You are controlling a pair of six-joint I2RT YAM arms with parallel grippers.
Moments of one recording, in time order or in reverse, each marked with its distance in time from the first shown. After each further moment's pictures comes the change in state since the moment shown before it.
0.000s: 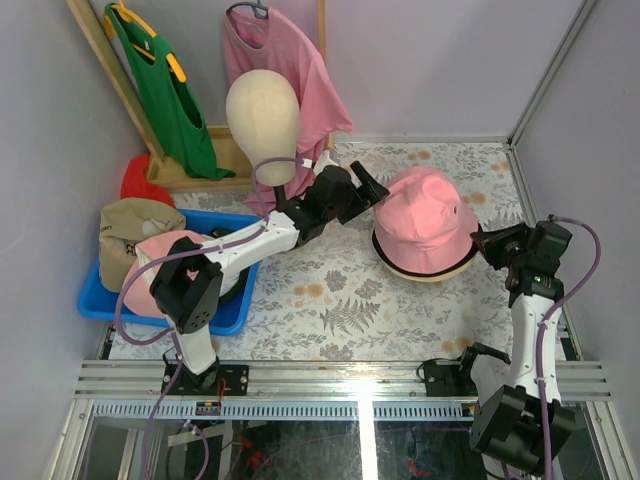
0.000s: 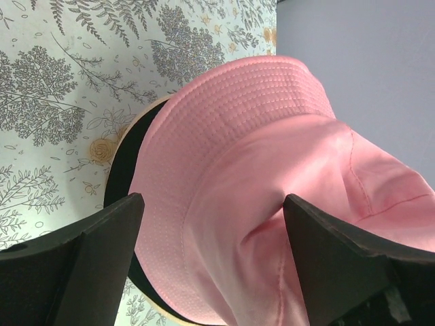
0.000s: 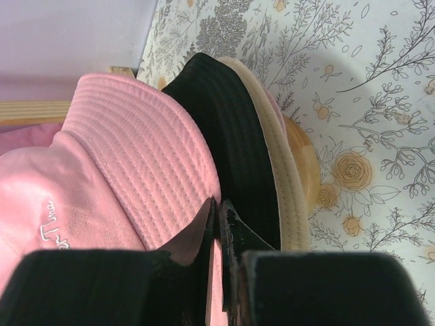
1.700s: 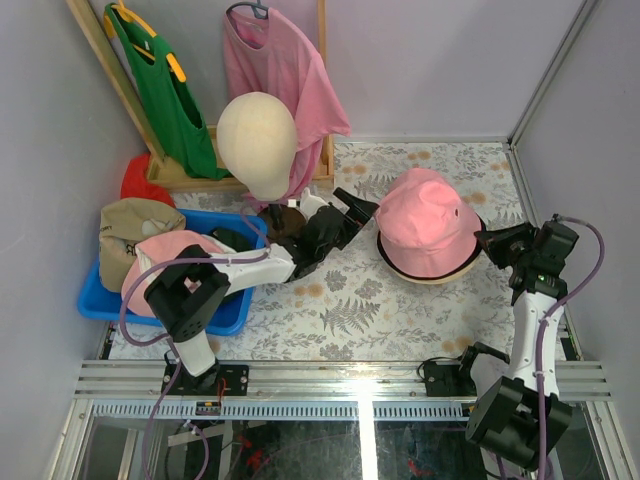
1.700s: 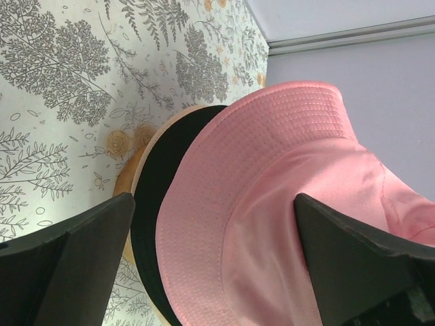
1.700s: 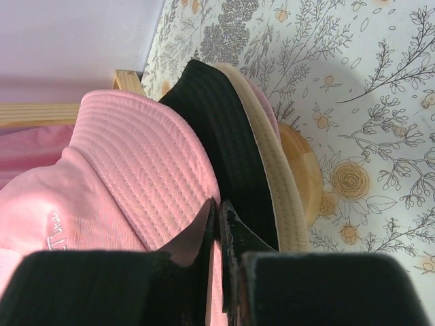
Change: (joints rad) left arm -0.079 -0.054 -0.366 0.381 -0.239 -0.250; right arm -0.060 0.024 0.000 0.028 -0.058 -0.028
